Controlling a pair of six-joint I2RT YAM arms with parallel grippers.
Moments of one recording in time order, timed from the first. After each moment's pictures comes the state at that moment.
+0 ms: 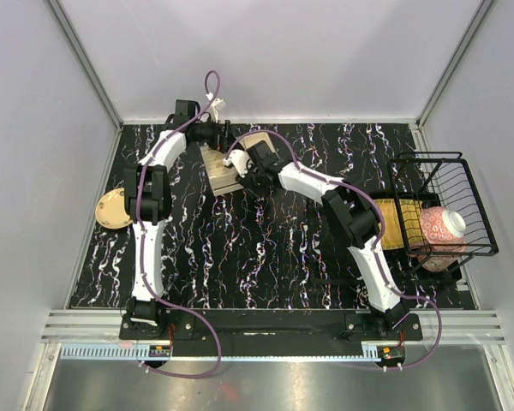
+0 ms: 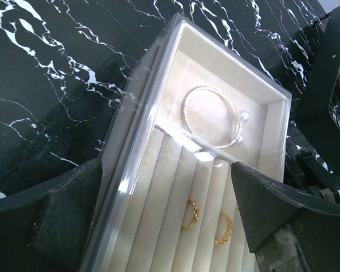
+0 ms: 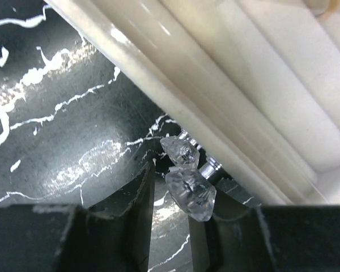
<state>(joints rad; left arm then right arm) -0.11 2.44 2.11 -0.40 0.98 0.08 0.67 2.30 1.80 -0.39 -0.17 -0.42</state>
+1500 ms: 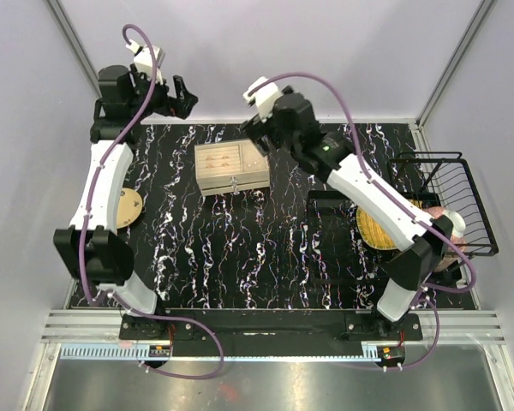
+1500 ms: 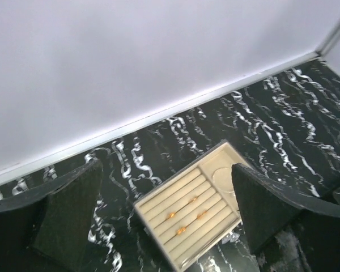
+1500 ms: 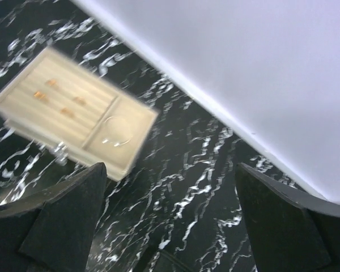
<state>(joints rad) -0.01 1.69 1.79 -0.30 0.54 0.01 0.75 1.74 1.84 -0.47 0.28 -0.31</state>
